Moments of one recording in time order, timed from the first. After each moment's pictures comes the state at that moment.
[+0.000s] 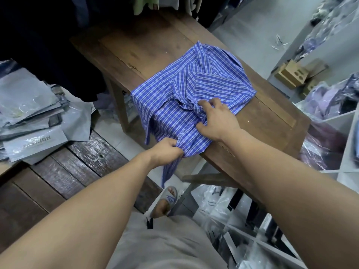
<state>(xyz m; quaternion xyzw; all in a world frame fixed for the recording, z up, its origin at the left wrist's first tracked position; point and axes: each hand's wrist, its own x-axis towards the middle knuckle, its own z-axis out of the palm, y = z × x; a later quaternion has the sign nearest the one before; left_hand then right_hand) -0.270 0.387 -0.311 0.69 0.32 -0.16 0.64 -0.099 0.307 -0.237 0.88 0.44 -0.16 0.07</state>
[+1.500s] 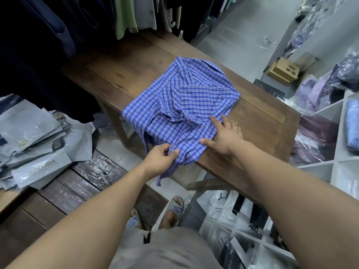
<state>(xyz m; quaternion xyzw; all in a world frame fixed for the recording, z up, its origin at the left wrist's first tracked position) -0.270 0.379 -0.313 0.71 0.32 -0.06 0.63 -0.066 0.242 -0.255 0.92 0.29 -0.26 0.06</state>
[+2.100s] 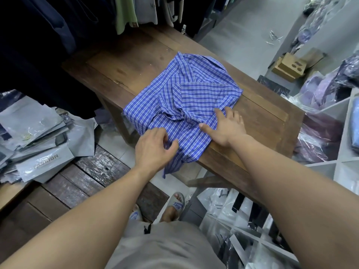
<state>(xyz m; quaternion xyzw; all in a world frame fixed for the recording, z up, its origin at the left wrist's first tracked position) -0.265 0.377 -0.295 0.90 0.33 0.12 0.25 -0.058 0.253 -0.245 0.92 0.31 -0.22 0.06</state>
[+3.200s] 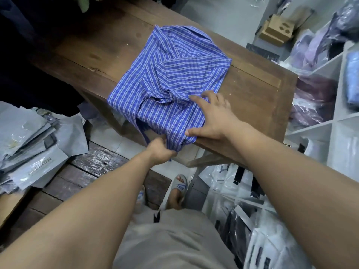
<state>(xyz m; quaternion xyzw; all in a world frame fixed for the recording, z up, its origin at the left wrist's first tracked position) -0.257 0.366 -0.339 0.74 0.35 -0.23 0.53 -0.096 0.240 -0.236 0.89 0.41 -0.21 0.03</state>
